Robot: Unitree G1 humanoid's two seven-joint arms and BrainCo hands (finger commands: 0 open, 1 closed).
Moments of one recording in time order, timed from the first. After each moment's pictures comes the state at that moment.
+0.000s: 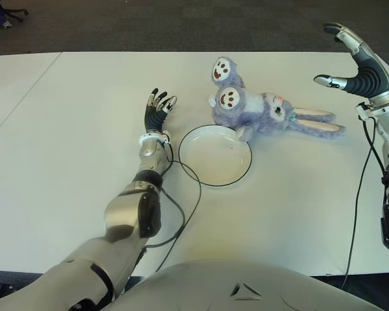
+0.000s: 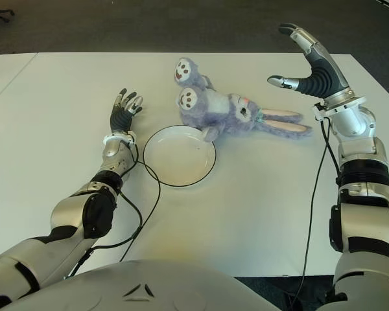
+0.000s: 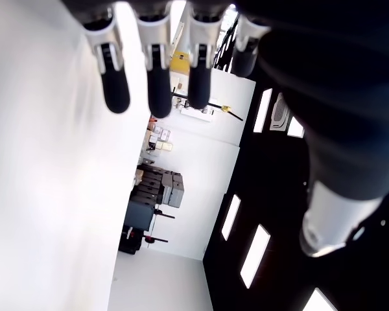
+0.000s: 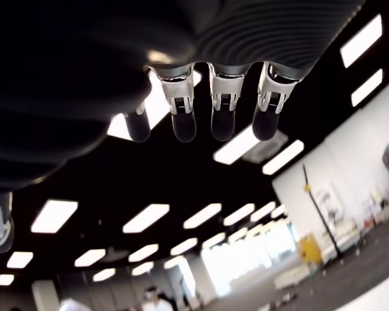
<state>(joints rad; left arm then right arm) -0.67 -0.05 0.40 1.21 -0.10 -0.50 -0.05 -0.62 -0.78 -0.02 0.76 -0.23 -0.89 0.02</state>
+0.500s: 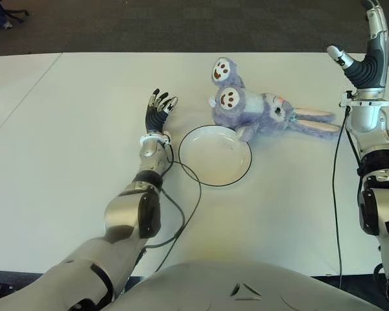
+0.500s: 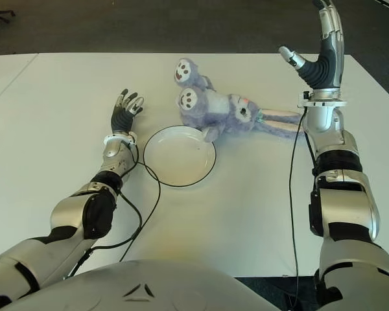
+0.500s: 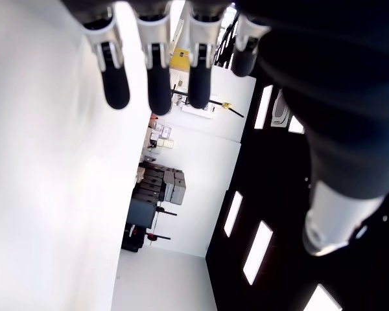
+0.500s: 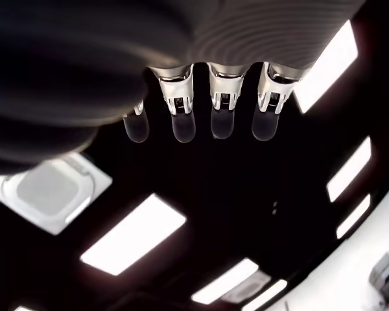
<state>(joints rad) -0.65 -0.05 0.38 1.22 -0.10 -0.50 -0.05 -0.74 -0.67 0.00 0.95 -0.47 -0.86 -0.58</state>
